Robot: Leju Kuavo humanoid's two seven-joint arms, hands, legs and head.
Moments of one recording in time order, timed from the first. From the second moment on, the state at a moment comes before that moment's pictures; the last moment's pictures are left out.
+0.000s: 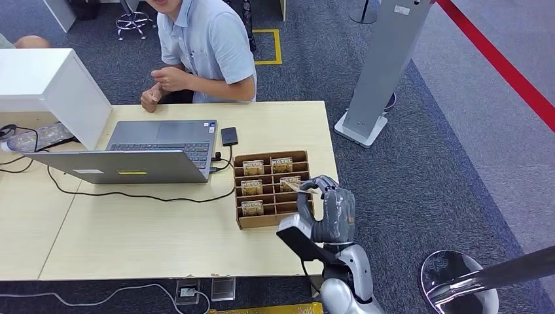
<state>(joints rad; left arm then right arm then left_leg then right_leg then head) -0.10 0.11 -1.02 -0.24 1.27 0.30 0.12 -0.11 0.10 0.57 -1.40 0.90 -0.66 -0.07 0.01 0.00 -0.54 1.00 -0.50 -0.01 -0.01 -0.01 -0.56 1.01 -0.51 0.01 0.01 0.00</state>
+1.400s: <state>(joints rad) -0.13 0.11 -1.07 -0.24 1.22 0.27 0.11 -0.79 0.23 0.85 -0.65 0.71 -0.58 0.13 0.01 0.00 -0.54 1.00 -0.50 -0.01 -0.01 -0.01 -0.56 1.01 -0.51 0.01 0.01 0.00</state>
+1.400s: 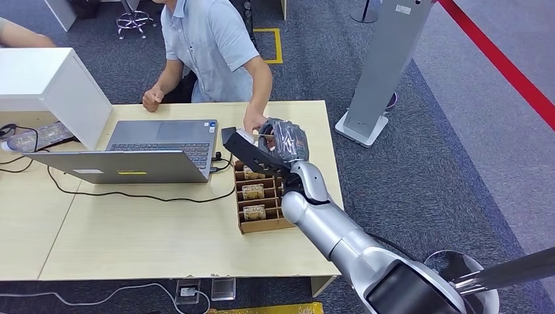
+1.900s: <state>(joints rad) -0.13 0.11 -1.08 -0.24 1.21 0.26 0.10 -0.79 0.23 0.85 -0.61 0.68 -0.60 0.13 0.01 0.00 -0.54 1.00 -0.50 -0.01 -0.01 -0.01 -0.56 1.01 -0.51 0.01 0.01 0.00</state>
